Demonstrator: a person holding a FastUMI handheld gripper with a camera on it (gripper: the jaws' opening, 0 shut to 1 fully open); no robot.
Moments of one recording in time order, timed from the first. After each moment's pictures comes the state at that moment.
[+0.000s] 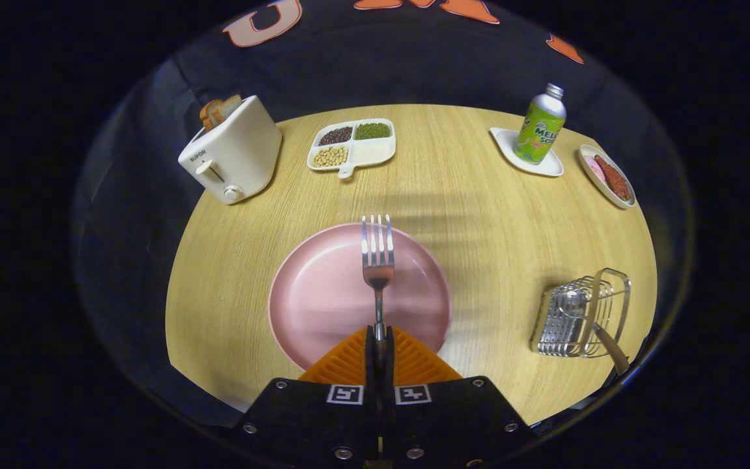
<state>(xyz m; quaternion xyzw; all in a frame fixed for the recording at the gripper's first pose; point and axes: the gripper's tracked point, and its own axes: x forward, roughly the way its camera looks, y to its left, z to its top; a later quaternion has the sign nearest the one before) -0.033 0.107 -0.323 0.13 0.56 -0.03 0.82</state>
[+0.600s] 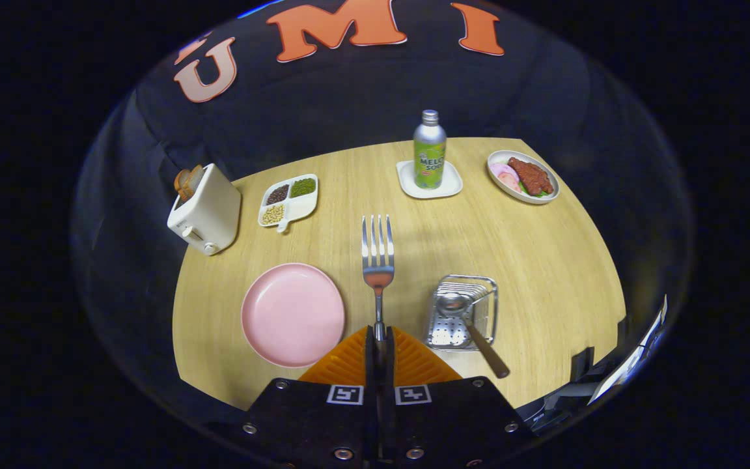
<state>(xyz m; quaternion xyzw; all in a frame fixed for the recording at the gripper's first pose) -0.084 -0.028 -0.257 0.16 0.52 -0.11 0.83</state>
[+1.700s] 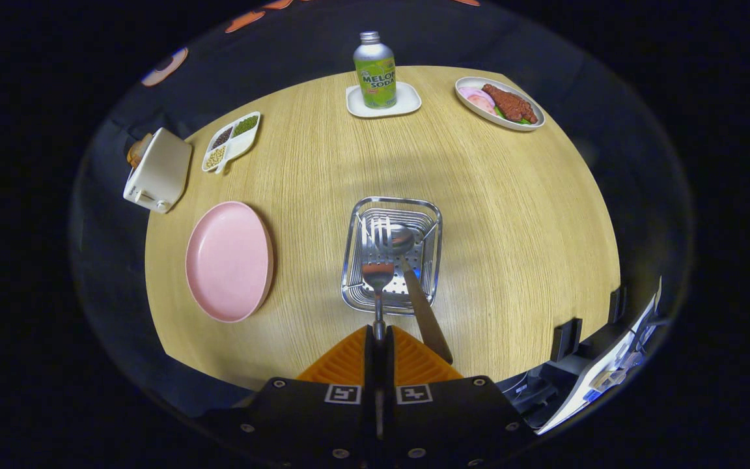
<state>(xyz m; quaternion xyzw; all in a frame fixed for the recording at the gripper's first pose) -0.144 -0.061 -0.318 0.17 0.66 -0.11 0.73</state>
